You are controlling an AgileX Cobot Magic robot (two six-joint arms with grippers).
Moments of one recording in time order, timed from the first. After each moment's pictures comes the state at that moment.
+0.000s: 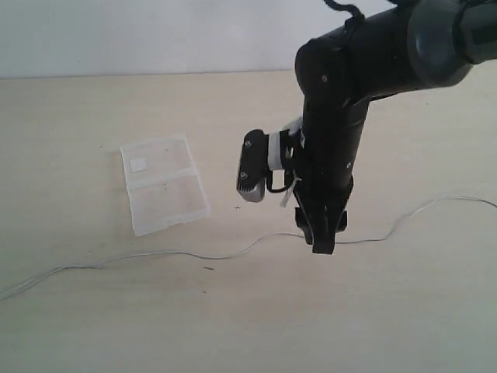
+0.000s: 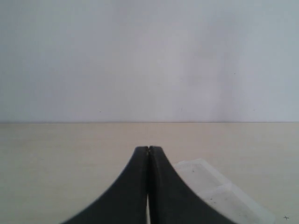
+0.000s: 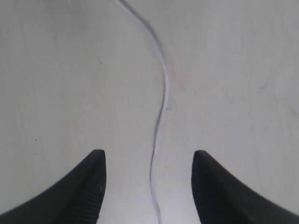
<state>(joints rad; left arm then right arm) -0.02 0.01 0.00 0.08 0.08 -0.13 0.63 1.93 -1.23 -0.05 0.94 -0.77</state>
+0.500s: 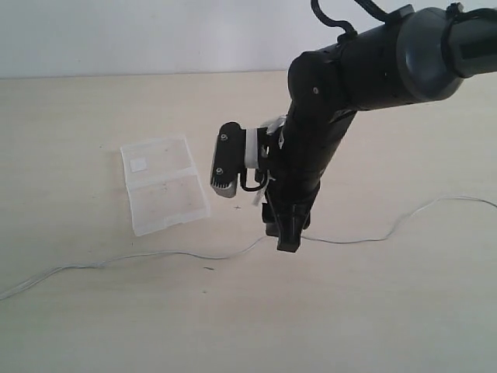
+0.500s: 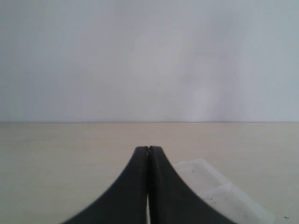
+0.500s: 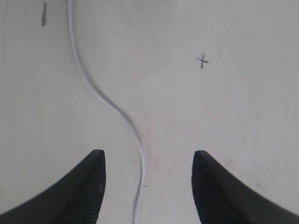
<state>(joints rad) -0.02 0.01 0.00 0.08 0.08 -0.13 0.65 1.94 -1.20 0.08 0.71 -0.86</state>
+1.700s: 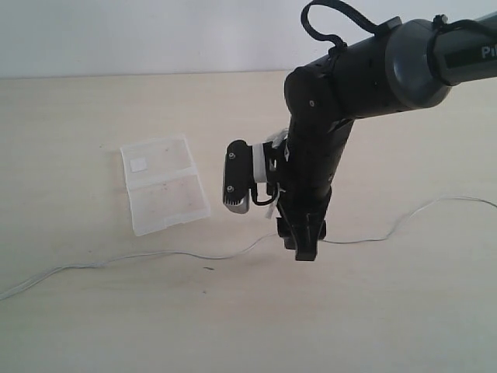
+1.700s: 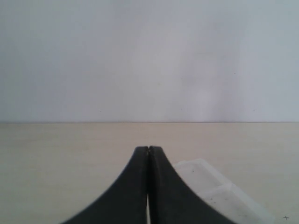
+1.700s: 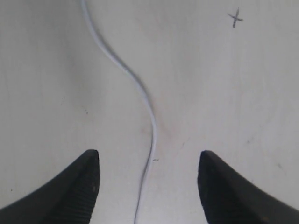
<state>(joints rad) -0.02 0.01 0.00 0.08 0.08 -0.13 0.65 1.97 -1.20 -0.01 0.78 -0.84</state>
